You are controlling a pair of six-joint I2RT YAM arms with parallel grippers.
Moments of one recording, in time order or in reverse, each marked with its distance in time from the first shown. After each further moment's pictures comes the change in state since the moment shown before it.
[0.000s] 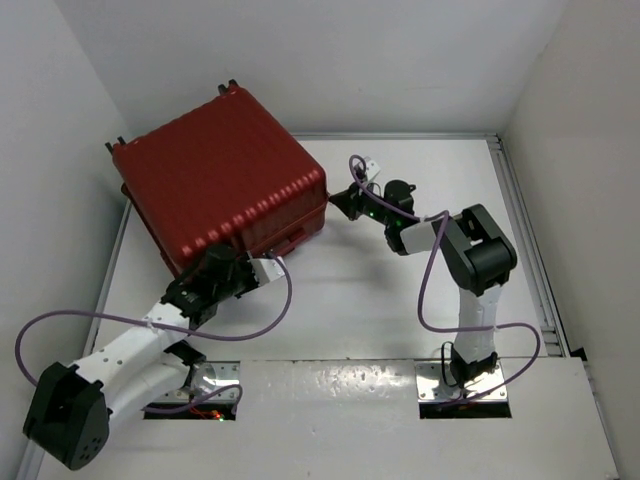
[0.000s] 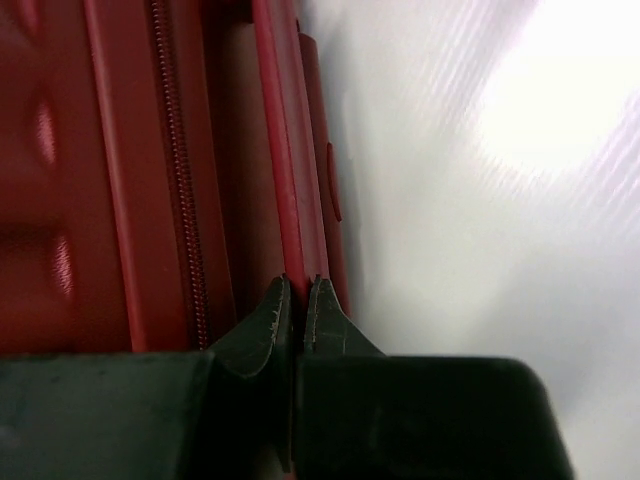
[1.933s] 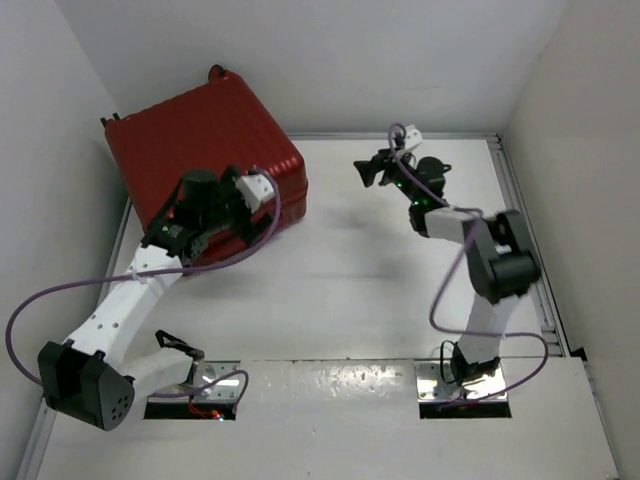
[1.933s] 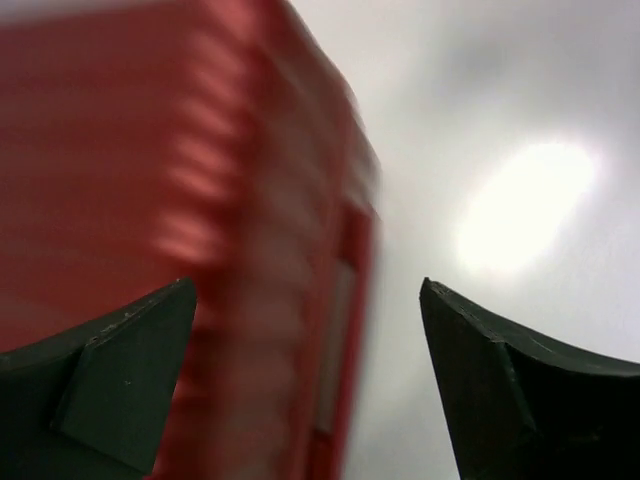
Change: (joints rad) left arm 0.193 0.233 0.571 -0.259 0.230 -0.135; right arm -0.140 -0.056 0.119 -0.035 0.138 0.031
